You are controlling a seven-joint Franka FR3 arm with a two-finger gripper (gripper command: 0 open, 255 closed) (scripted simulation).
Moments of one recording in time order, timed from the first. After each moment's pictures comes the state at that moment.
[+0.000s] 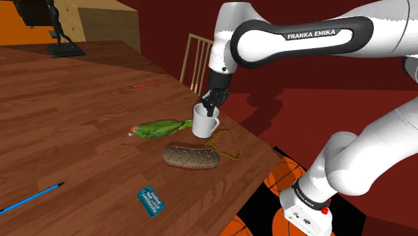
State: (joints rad) arm 0.26 -0.24 0.21 -2.17 0.14 1.89 0.34
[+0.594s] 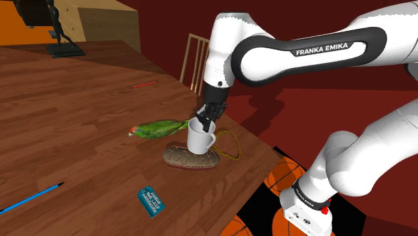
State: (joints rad) arm 0.31 -0.26 0.28 -2.23 0.17 1.95 0.45
